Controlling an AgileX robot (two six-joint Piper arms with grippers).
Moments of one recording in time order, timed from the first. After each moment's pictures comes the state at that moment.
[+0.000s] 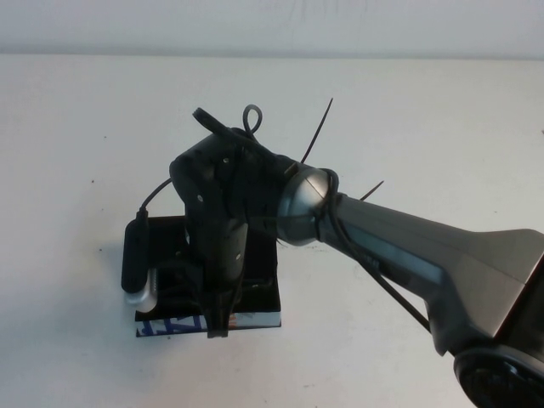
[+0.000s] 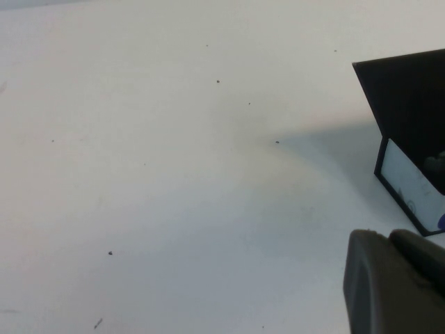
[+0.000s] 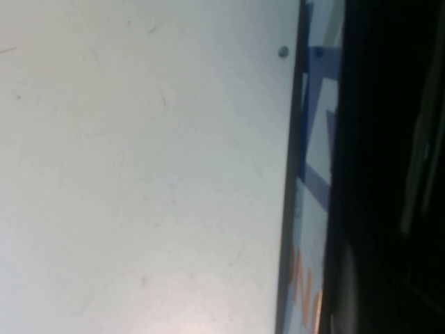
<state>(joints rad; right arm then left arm) 0.90 2.27 -2.04 0.06 1.23 -0.83 -0.13 -0.01 0.03 -0.08 0.37 0.14</state>
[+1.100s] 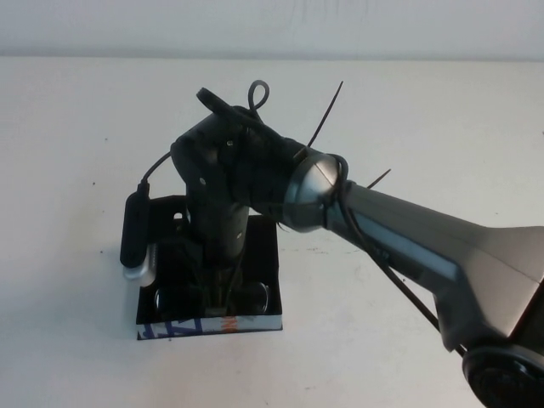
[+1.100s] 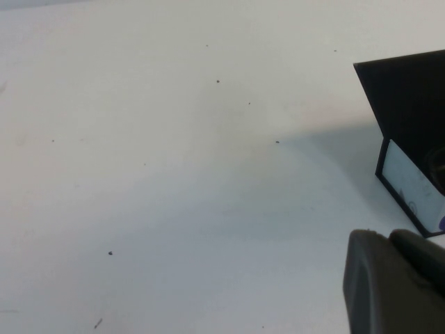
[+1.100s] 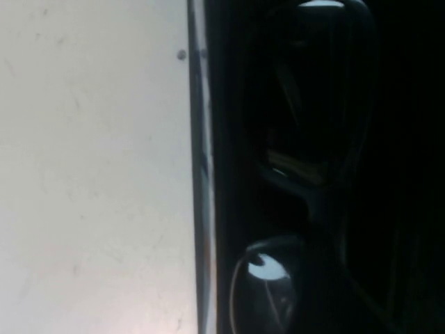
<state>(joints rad) 0.89 2.26 -2.10 0.00 1.23 -0.78 -0.13 -0.01 0.03 -0.08 0.37 0.14</state>
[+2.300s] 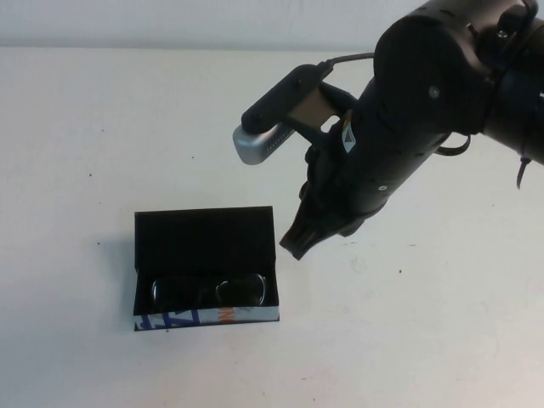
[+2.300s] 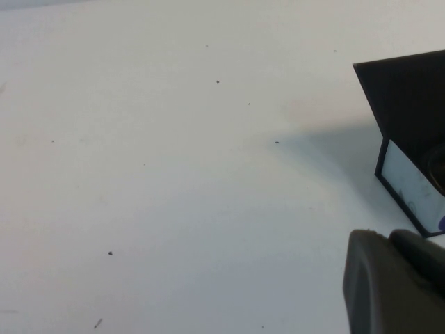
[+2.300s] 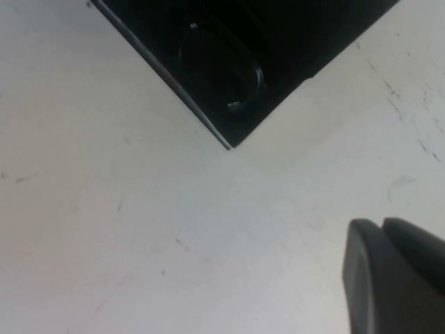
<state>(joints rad) 0.78 1.66 -1.60 0.00 1.19 -0.16 -0.13 -0.01 0.03 -0.08 0.37 0.14</state>
